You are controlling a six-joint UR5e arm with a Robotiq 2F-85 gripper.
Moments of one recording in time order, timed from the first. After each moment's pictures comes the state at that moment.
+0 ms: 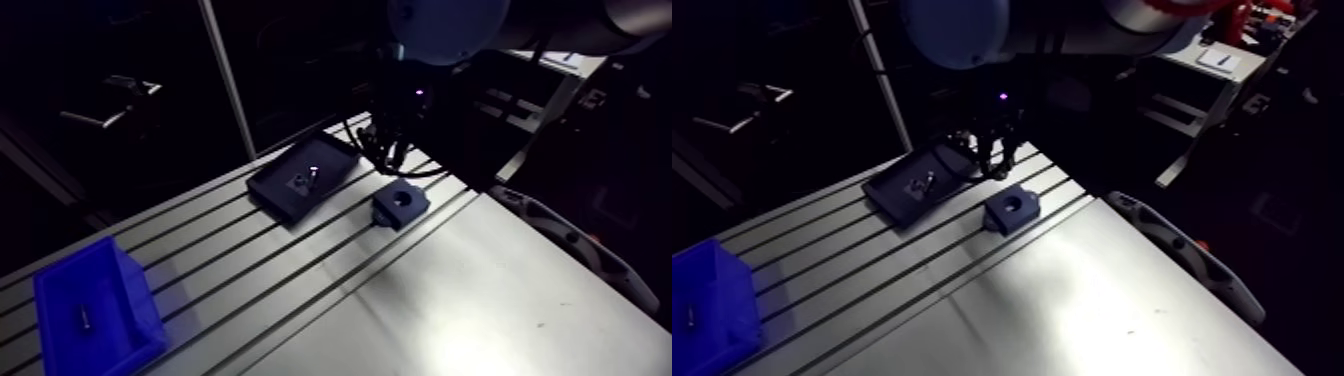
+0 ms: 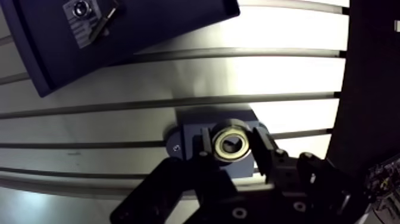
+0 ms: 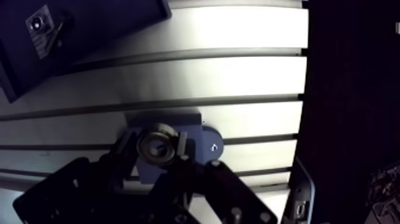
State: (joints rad) arm -0.65 -1.17 1.79 -2.12 -1.62 -2.17
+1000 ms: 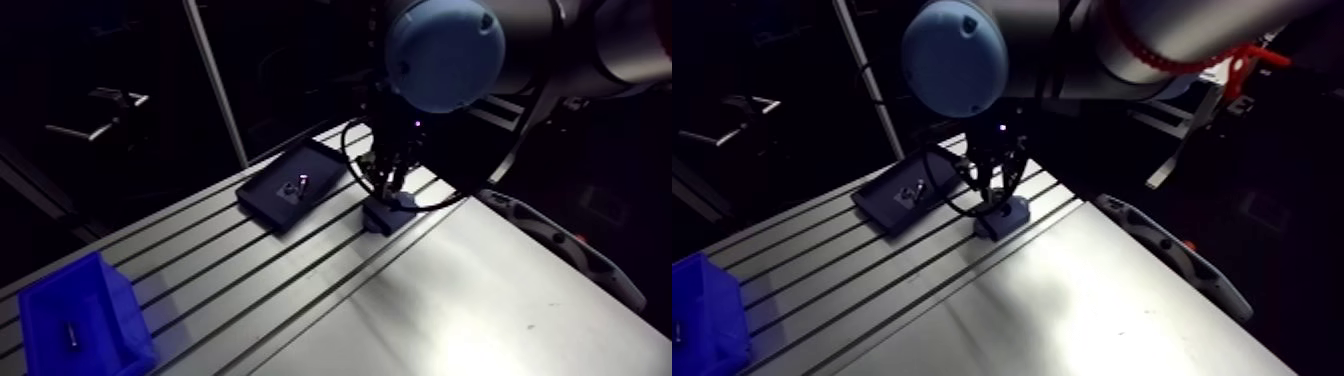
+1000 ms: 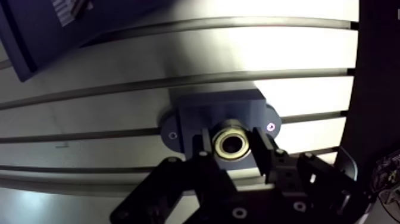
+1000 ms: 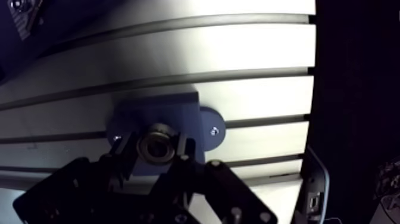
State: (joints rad) arm -0.69 -1.19 1.88 -2.18 -1.62 -2.17
